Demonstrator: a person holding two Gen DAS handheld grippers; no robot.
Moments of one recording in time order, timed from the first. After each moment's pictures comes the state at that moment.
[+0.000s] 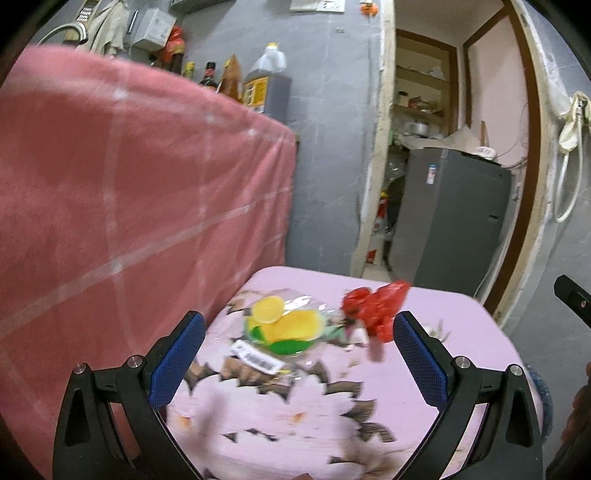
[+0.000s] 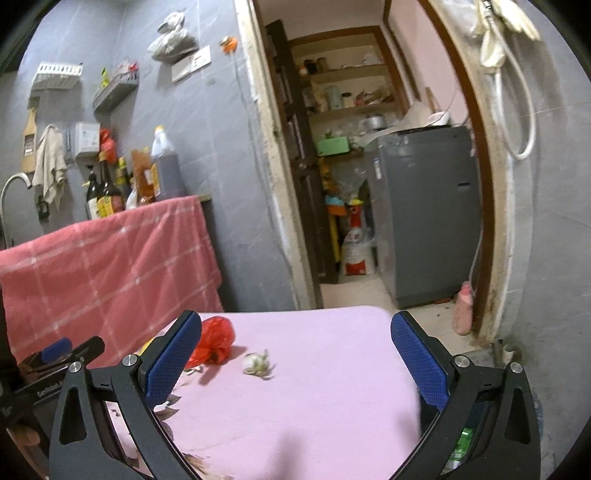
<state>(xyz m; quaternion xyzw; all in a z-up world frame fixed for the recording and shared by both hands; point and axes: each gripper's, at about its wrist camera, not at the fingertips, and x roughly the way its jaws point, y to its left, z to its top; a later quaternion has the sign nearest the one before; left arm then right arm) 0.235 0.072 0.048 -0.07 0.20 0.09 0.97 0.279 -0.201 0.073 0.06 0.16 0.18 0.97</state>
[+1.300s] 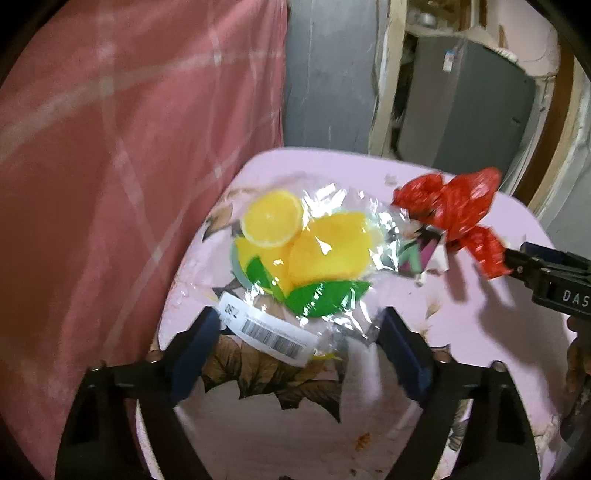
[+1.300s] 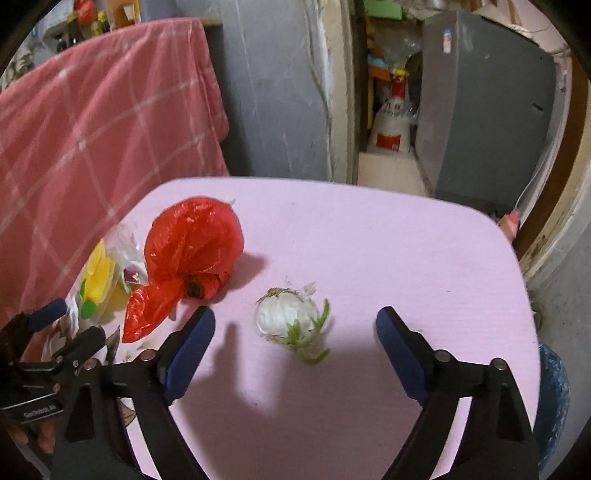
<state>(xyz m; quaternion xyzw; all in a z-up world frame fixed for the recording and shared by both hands) 0.332 0.105 -0.017 -0.04 0.43 0.07 0.90 0.410 -0.088 -0.016 -0.05 0.44 0.21 0.87</state>
